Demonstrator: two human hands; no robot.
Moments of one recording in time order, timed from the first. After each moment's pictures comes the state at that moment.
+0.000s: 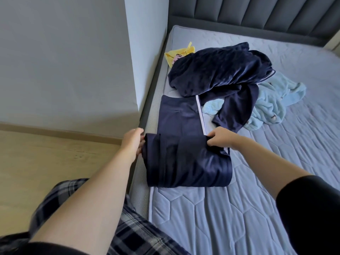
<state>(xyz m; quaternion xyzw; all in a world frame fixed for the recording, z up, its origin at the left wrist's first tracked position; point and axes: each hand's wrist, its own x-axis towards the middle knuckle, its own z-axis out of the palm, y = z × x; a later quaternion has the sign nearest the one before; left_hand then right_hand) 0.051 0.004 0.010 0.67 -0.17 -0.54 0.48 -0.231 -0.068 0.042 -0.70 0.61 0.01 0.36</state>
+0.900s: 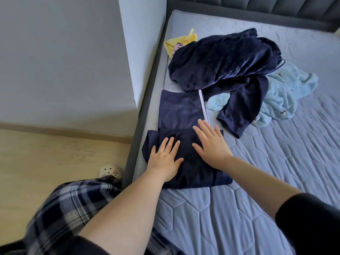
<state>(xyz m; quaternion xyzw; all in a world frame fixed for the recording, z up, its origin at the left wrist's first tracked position) -0.015 0.009 -0.062 0.66 -0.73 -0.17 -0.02 -0.202 -0.046 -0.020 -0.86 0.51 -0.03 0.01</state>
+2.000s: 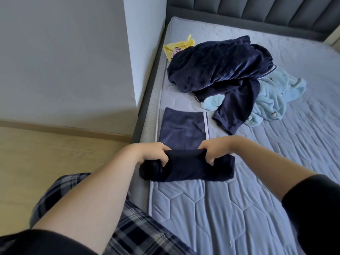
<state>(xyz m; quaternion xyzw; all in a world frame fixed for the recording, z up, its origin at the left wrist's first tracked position) 0.023 0.014 0.023 0.52 -0.57 -0.63 0.05 -0.204 -0.039 0.058 -0.74 0.45 0.27 0.43</state>
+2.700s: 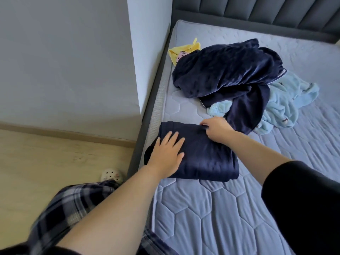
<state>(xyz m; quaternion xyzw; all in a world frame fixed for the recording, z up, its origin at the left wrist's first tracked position) -0.007 -0.002 -0.025 0.61 -0.78 -0.11 0.09 -0.195 -0.126 0.021 -0.80 0.58 0.05 0.12</state>
